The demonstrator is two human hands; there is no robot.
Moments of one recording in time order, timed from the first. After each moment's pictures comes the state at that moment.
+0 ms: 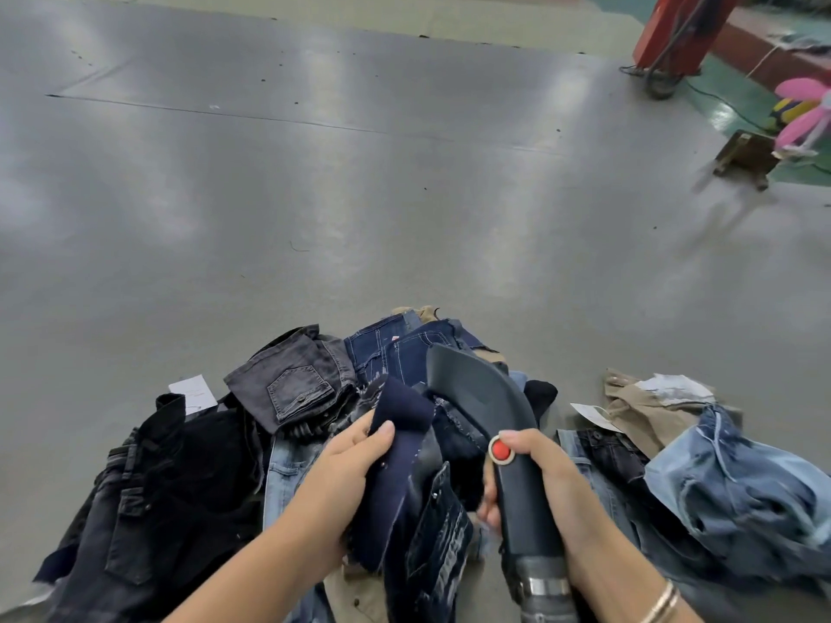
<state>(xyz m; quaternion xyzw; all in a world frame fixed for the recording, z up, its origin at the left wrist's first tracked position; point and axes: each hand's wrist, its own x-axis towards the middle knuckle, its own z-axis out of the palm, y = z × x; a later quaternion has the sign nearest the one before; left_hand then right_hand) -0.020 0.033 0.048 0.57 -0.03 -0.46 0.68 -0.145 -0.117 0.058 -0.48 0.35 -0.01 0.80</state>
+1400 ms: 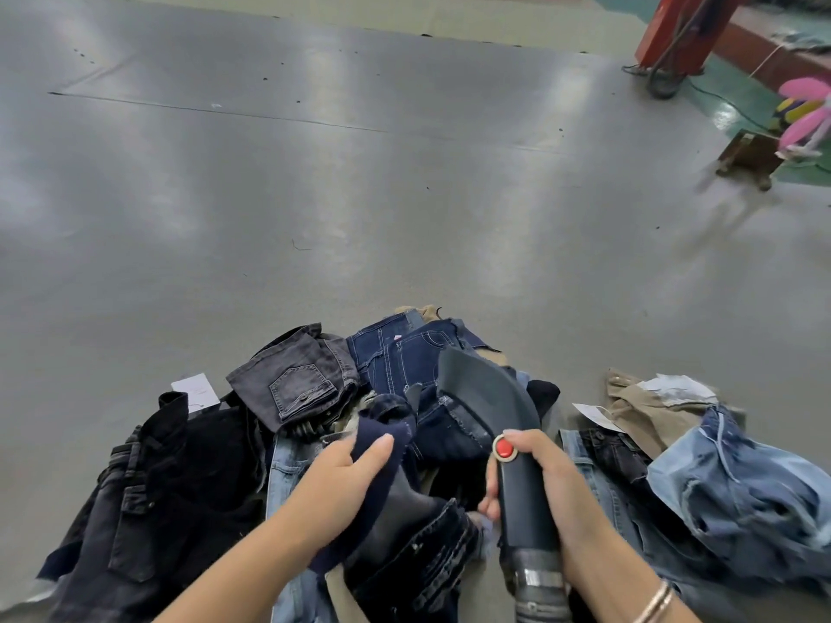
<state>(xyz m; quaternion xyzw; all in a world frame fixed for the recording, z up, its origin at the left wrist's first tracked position) -0.010 0.044 0.030 0.74 -0.13 -0.38 0.54 -0.143 -0.116 0.049 -0.44 0.36 -0.03 0.82</state>
